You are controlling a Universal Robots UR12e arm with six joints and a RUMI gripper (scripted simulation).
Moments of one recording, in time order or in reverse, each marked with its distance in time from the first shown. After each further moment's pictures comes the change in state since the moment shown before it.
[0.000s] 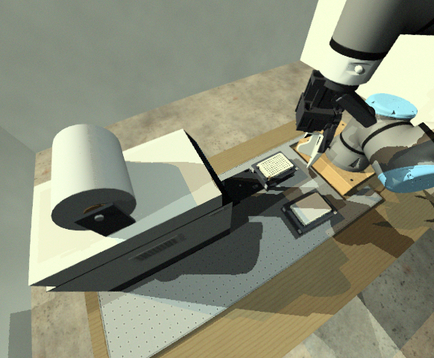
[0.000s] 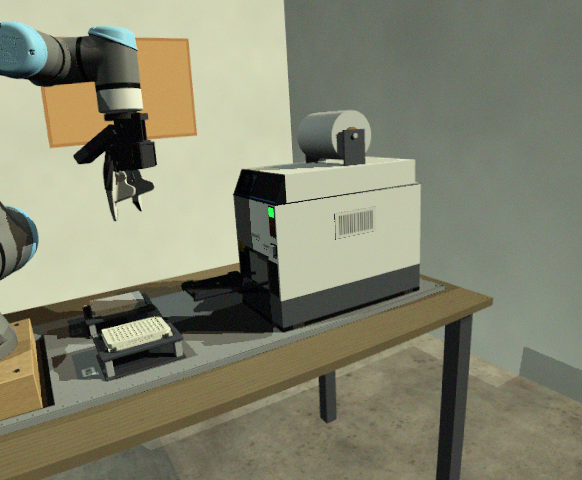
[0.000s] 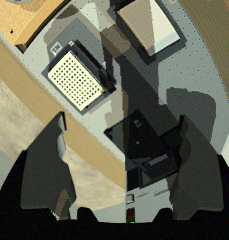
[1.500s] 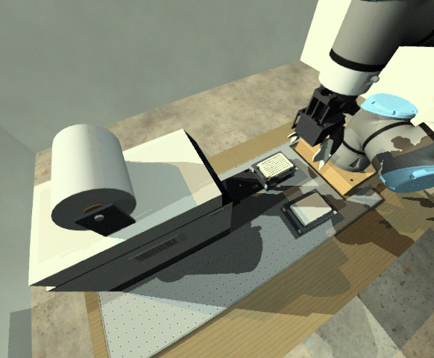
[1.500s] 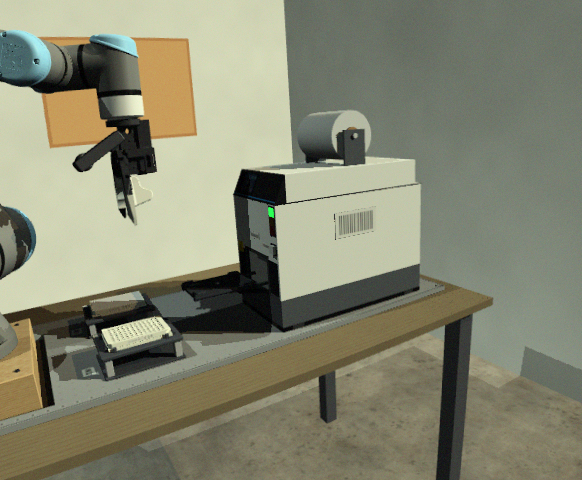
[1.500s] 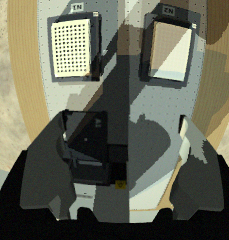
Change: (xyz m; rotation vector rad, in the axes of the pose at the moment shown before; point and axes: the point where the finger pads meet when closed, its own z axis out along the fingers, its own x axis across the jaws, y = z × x) arm 0.001 0.001 0.013 -0.006 0.006 -0.699
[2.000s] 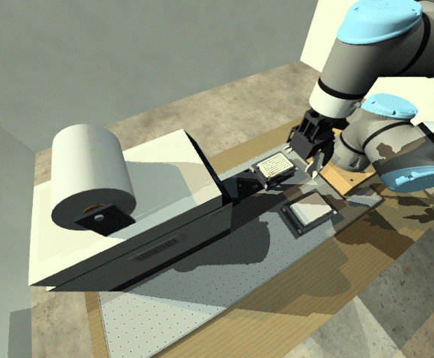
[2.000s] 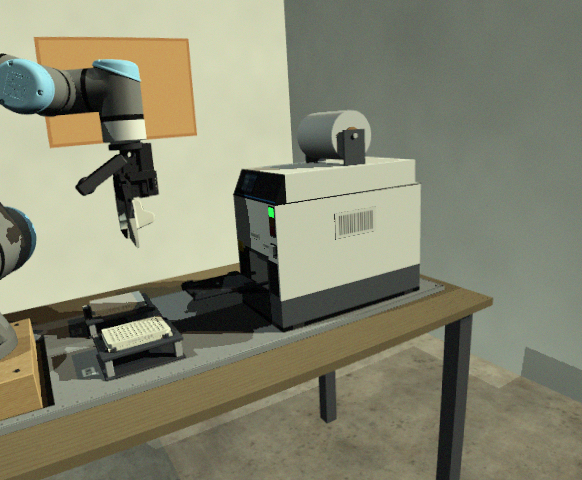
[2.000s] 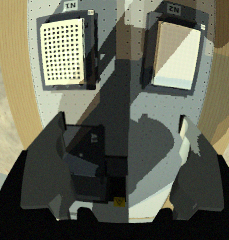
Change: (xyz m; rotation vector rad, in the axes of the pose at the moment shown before) arm 0.001 -0.002 0.049 0.006 0.003 -0.001
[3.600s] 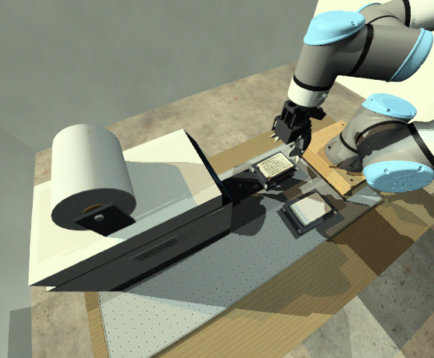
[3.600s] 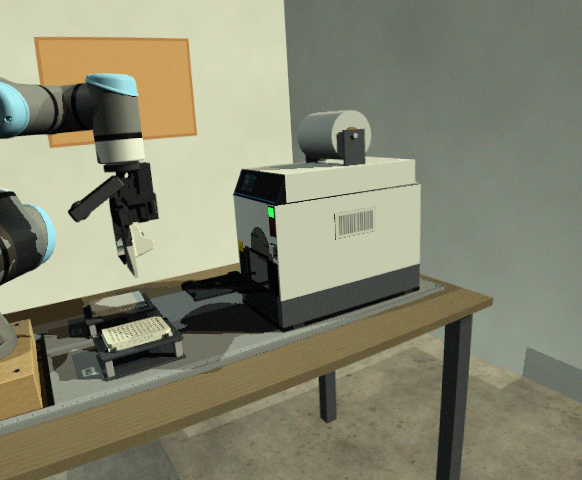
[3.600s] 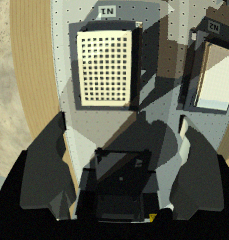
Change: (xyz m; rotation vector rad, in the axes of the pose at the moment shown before) arm -0.084 -0.027 0.037 -0.003 -0.002 0.011
